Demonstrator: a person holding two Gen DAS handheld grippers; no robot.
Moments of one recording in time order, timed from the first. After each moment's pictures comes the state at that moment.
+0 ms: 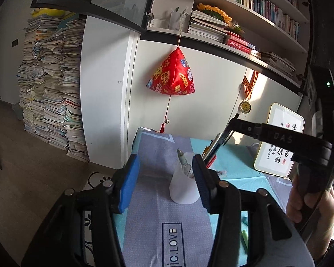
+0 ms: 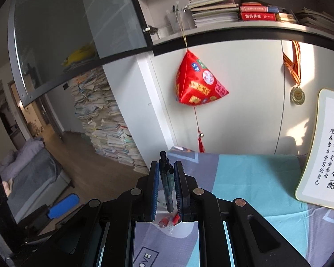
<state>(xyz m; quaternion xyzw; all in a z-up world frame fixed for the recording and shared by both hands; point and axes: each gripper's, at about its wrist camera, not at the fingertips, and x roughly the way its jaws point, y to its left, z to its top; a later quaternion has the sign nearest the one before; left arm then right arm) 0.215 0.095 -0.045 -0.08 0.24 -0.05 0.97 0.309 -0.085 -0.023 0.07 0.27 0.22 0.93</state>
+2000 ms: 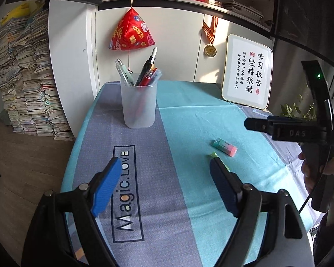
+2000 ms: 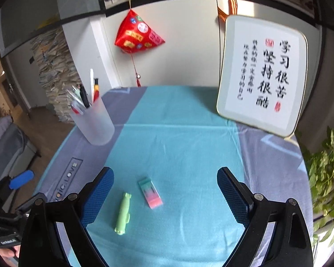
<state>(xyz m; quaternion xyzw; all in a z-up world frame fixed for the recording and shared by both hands) 0.140 0.008 -0.119 0.01 0.32 -0.12 0.94 0.222 -0.221 -0.124 0.03 0.38 0.11 0.92</state>
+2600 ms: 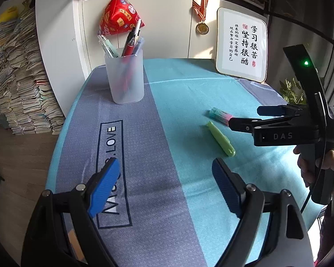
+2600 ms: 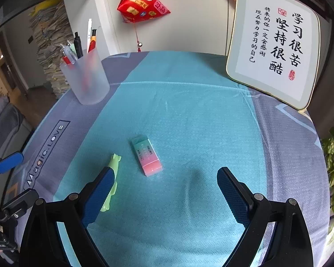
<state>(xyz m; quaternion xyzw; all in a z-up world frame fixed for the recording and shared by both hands) 0.134 -0.011 -0.153 0.04 0.36 -0.13 0.92 0.217 -0.203 -0.170 -0.02 0.42 0.12 0.90</state>
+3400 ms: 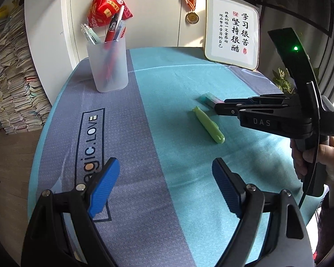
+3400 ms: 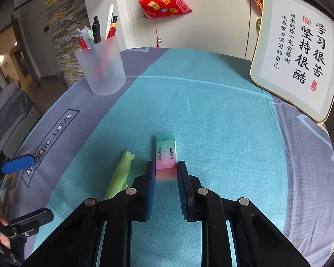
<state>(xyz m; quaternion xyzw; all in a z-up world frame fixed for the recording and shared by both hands) 0.133 -0.026 -0.166 0.05 0.38 -0.16 0.91 0.218 -0.195 -0.179 -0.03 0.41 0.16 0.90</state>
